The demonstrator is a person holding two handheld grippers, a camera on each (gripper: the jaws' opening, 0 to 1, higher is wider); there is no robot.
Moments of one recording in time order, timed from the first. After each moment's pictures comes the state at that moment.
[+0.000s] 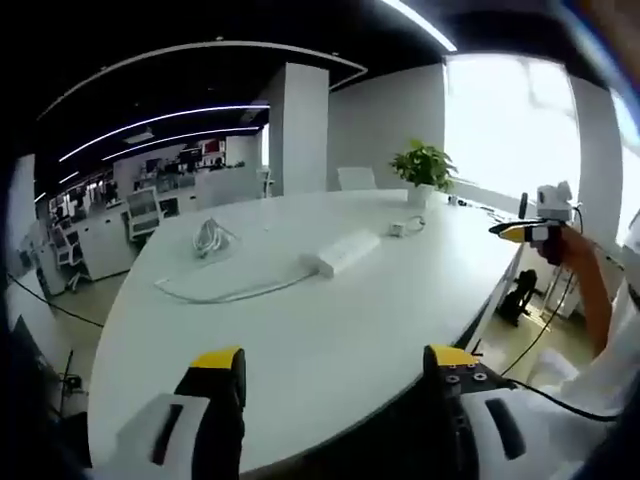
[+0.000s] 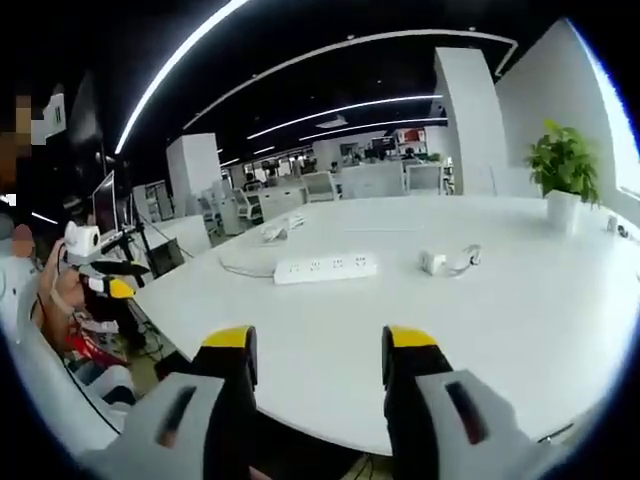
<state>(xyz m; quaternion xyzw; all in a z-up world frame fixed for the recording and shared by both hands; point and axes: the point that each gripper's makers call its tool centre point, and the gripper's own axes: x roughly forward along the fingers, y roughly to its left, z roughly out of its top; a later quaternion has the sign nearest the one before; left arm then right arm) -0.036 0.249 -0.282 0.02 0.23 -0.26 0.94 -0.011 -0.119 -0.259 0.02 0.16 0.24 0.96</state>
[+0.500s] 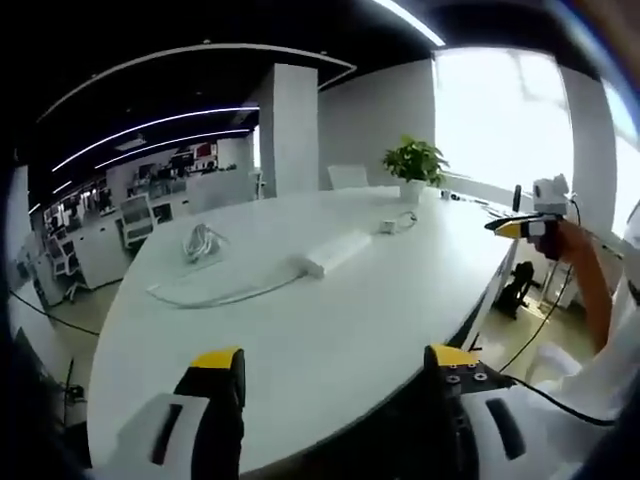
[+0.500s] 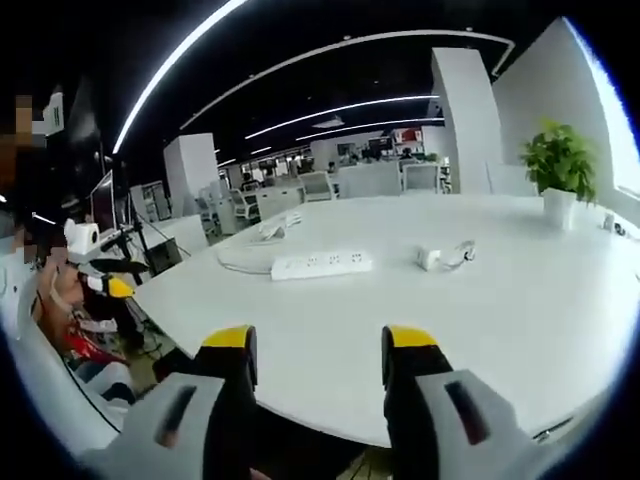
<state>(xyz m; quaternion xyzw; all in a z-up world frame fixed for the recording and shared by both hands) -0.043 0.237 -0.282 0.03 0.23 -0.27 0.93 -0.019 -0.126 -0.264 0.02 0.16 0.24 0.96</state>
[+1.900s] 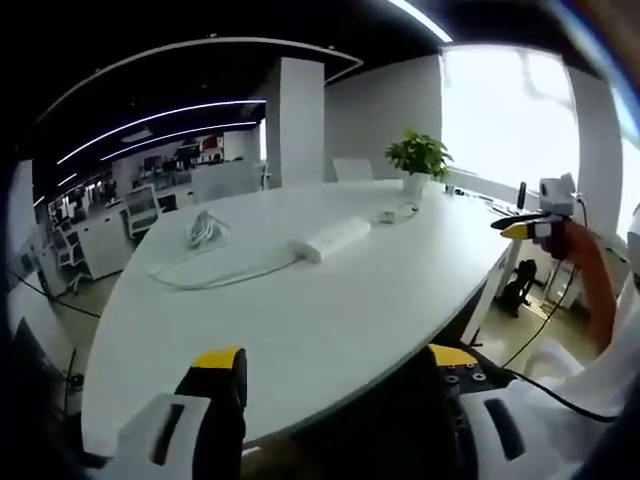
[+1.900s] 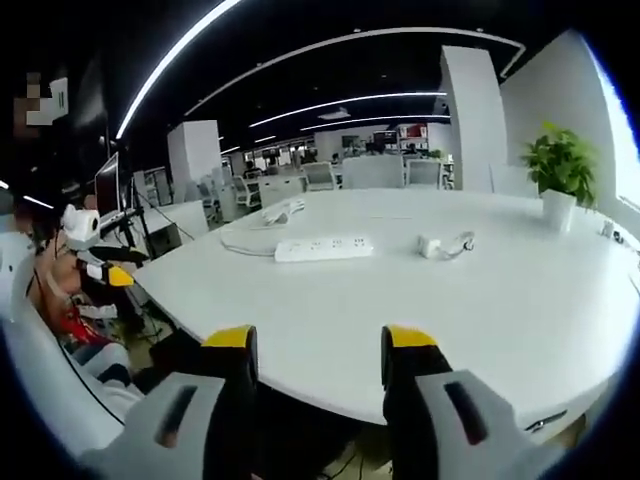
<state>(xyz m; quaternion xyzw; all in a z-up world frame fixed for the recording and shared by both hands) -0.058 0.233 -0.298 0.03 0.24 -0.26 0.93 -0.038 -0.126 -0.277 -0.01 0.17 0.24 0.96</state>
